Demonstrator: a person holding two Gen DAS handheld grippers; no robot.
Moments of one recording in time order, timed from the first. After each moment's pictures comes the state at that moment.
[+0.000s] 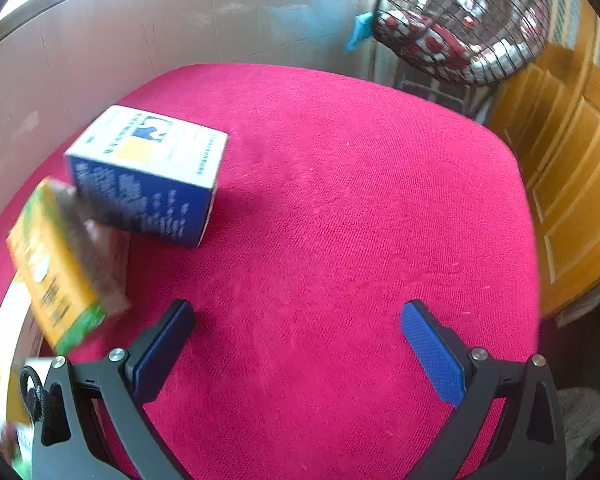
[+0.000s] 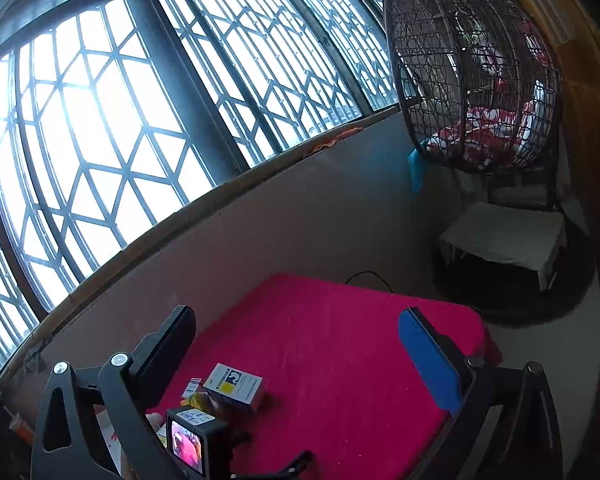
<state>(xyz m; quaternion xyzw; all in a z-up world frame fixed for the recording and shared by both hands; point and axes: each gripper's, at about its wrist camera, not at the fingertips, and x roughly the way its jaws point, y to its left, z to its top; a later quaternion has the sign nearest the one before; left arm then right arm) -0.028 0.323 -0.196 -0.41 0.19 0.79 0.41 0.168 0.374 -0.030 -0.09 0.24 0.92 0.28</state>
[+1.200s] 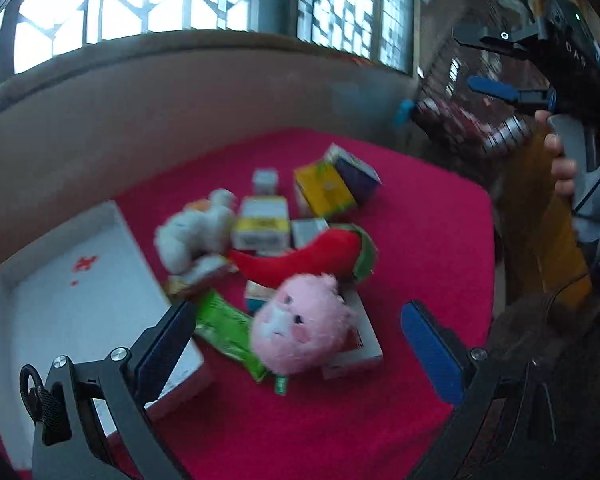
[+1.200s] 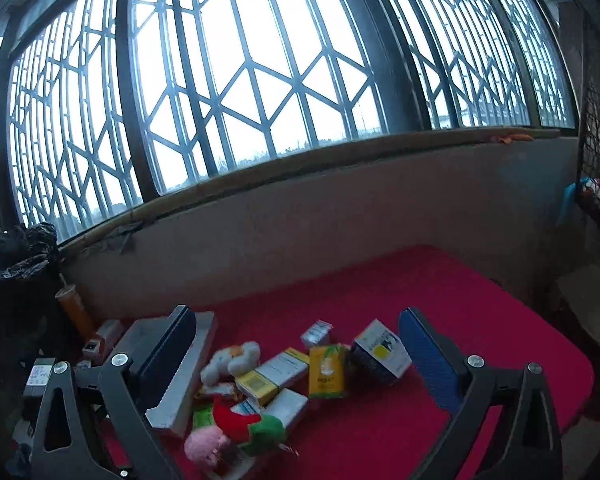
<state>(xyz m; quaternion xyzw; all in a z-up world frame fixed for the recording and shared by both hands) 0.011 0.047 -0.141 -0.31 0.12 0.85 0.39 0.027 0.264 -0.044 -0.20 0.12 0.97 0.05</state>
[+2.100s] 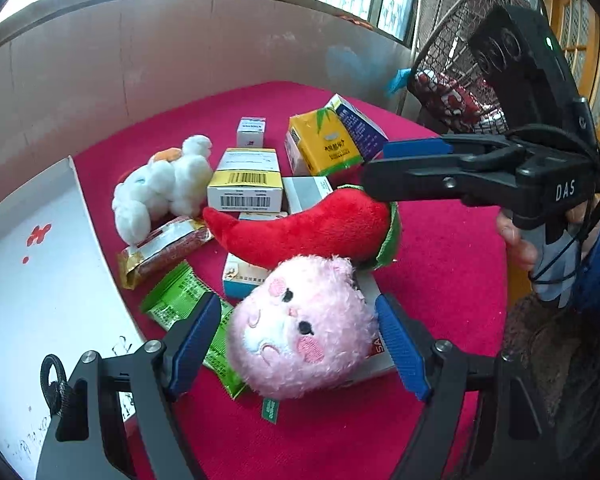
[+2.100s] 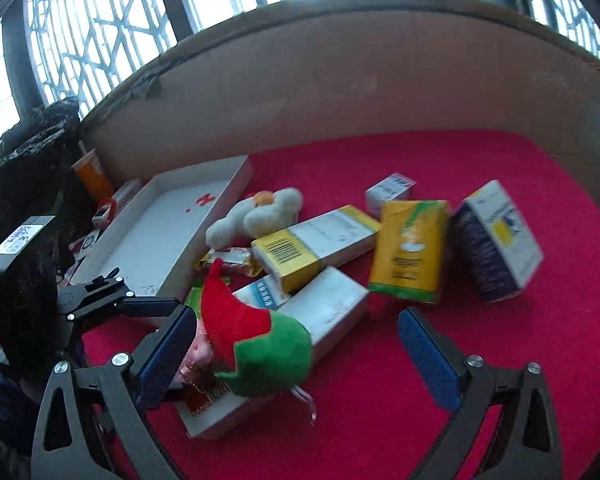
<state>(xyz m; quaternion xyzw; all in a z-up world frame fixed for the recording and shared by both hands) -0.027 0.065 -0.171 -0.38 0.12 0.82 0.41 -0.064 0.225 -0.149 -0.37 0.08 0.92 -0.13</state>
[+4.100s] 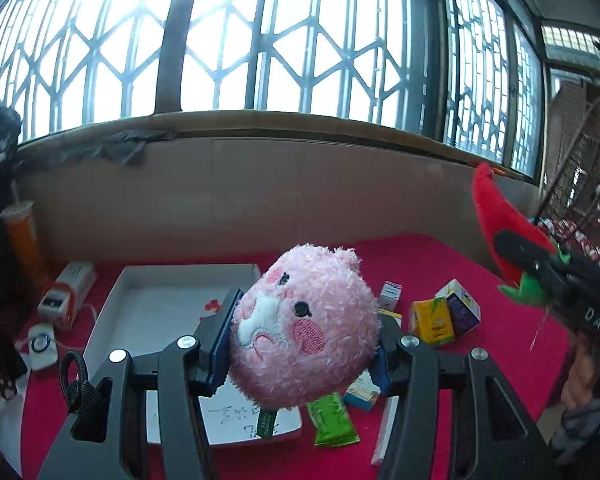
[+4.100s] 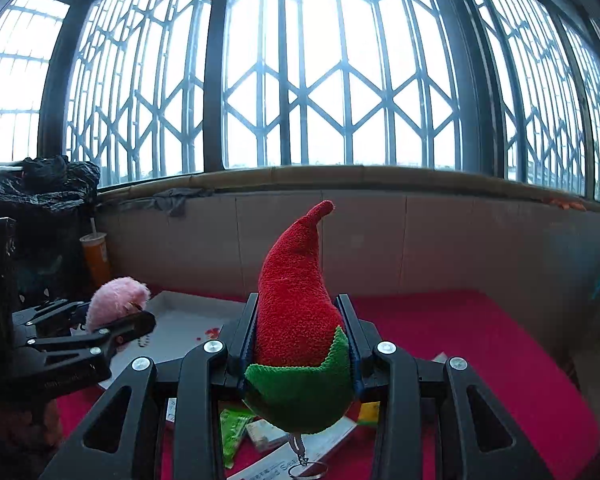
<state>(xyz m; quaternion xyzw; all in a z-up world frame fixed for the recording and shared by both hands) 0.015 -0.020 -0.052 -0.21 -0.02 0.97 0.14 0.012 0.171 -0.042 -0.13 0.01 0.99 -0.04</state>
